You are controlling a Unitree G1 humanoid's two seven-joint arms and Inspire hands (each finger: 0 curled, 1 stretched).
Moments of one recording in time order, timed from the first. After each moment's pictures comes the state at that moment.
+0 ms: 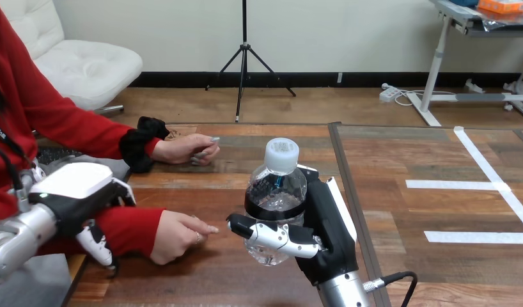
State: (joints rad) left arm -0.61 0.77 -0.41 1.14 0.81 -0.66 0.08; right arm -0.09 0.05 0.35 0.57 0.20 -0.84 0.11
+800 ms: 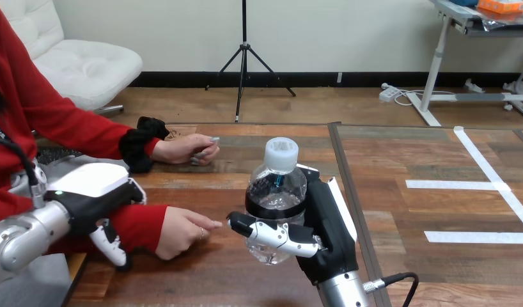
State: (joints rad) left arm -0.61 0.75 -0.41 1.08 0.75 -0.69 -0.02; right arm -0.09 0.05 0.35 0.57 0.18 -0.83 0.07
